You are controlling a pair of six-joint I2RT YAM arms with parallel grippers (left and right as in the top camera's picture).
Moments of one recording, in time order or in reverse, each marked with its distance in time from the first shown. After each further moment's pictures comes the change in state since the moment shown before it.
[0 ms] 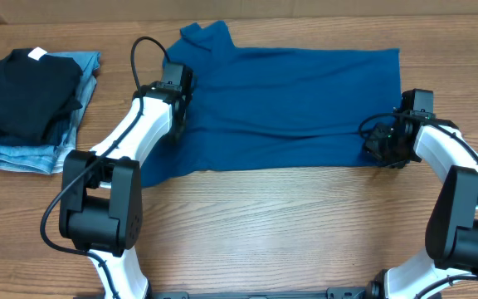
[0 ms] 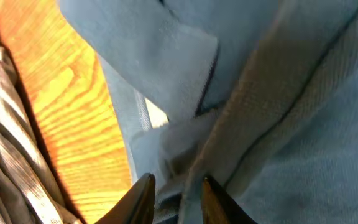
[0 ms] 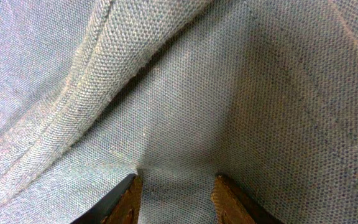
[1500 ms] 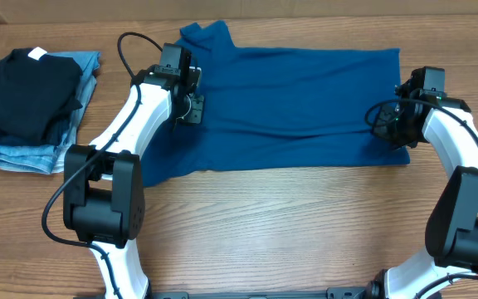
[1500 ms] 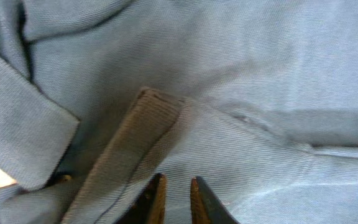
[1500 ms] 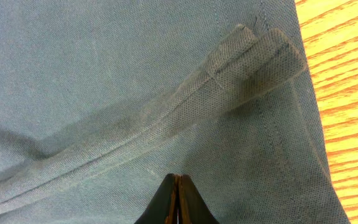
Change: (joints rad) left arm 0.011 0.055 0.151 -0.035 0.498 -0.348; right arm -0.002 0.010 0.185 -0.123 0.013 -0.210
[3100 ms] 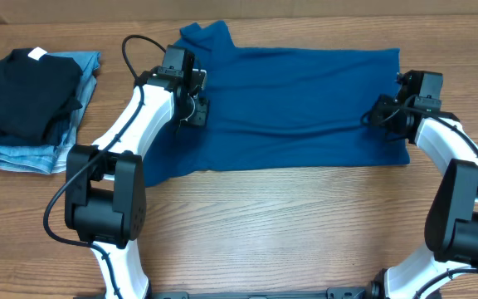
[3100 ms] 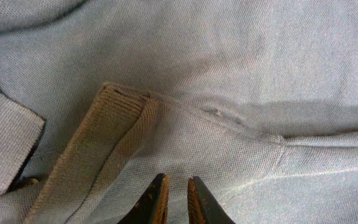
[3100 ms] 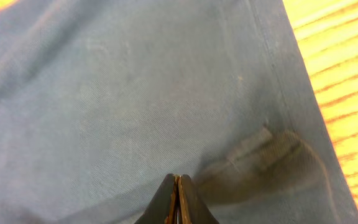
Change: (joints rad) left arm -0.014 0.000 -0.009 0.004 0.049 0.000; right arm 0.000 0.029 -0.112 0.439 -0.053 0.052
